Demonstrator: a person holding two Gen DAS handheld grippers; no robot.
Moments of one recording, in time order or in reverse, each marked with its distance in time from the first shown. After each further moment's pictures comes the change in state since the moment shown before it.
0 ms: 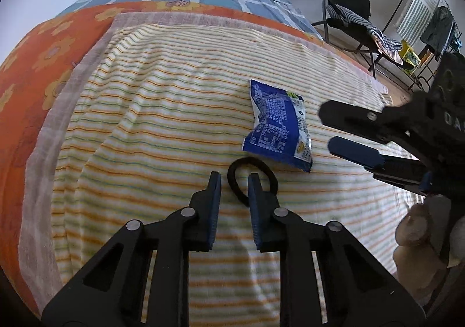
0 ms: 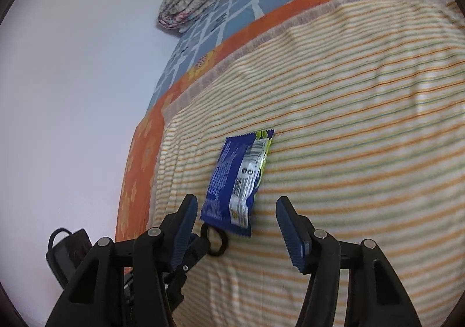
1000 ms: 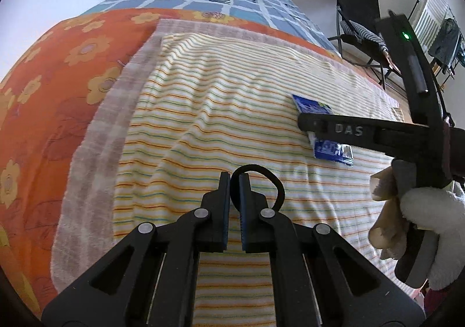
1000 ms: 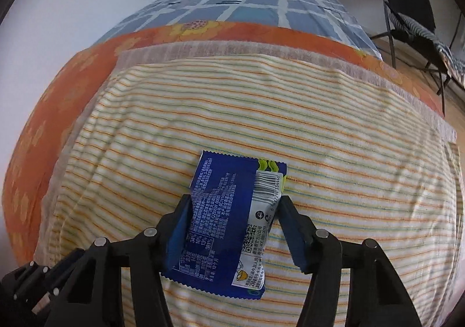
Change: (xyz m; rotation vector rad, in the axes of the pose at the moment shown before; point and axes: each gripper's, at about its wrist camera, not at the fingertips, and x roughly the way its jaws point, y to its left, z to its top) left arm -0.033 0.053 -0.011 -0.044 -0.063 0.037; right arm 0.064 0.072 0.003 -0.440 0.044 -0.538
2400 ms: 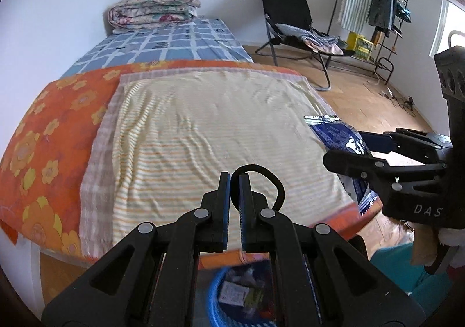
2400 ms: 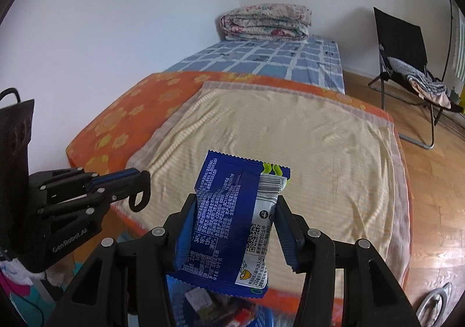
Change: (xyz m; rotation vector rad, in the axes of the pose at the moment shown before) left arm -0.207 -0.117 -0.114 0.263 -0.121 -0.104; right arm -0.269 -0.021 -0.205 -0.137 -0.248 0.122
